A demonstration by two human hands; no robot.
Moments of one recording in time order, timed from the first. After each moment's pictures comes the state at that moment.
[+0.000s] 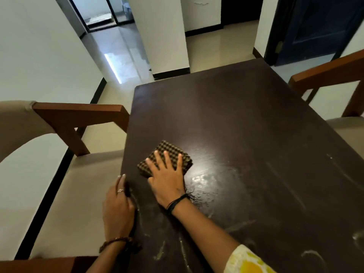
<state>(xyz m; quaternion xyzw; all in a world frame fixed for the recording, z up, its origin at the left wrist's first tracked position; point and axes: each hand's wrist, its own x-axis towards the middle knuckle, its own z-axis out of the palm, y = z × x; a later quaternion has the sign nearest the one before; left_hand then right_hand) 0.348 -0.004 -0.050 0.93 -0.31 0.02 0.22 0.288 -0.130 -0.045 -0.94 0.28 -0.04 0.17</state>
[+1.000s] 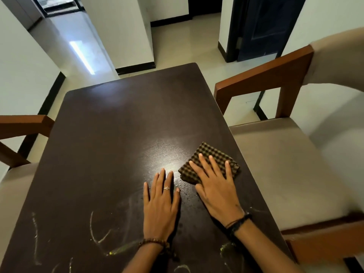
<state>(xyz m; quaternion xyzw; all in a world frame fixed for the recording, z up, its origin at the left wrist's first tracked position) 0.102 -0.208 -0.065 0.86 -0.49 -0.03 0.17 -0.015 -0.315 -0.043 -0.91 0.40 -0.03 0.10</state>
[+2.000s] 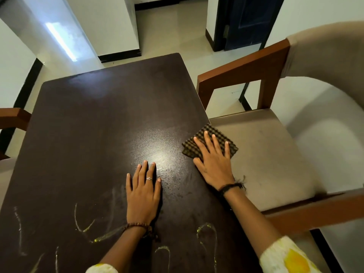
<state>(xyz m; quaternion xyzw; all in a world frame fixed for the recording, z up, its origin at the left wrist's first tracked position) 0.100 -0.210 -0.064 0.86 -0.48 -0.02 0.16 -0.044 -0.367 -0.035 -0.88 0.45 -0.01 0.14</state>
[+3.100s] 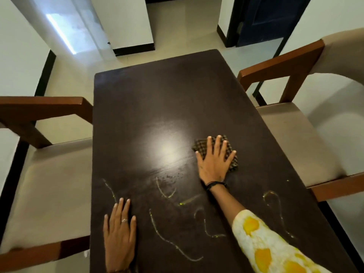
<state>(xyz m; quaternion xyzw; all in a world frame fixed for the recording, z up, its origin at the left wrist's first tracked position) 0.246 0.044 -0.050 0.90 -0.39 -0.12 0.15 0.113 -0.221 -0.033 -0.78 0.61 -0.04 0.12</state>
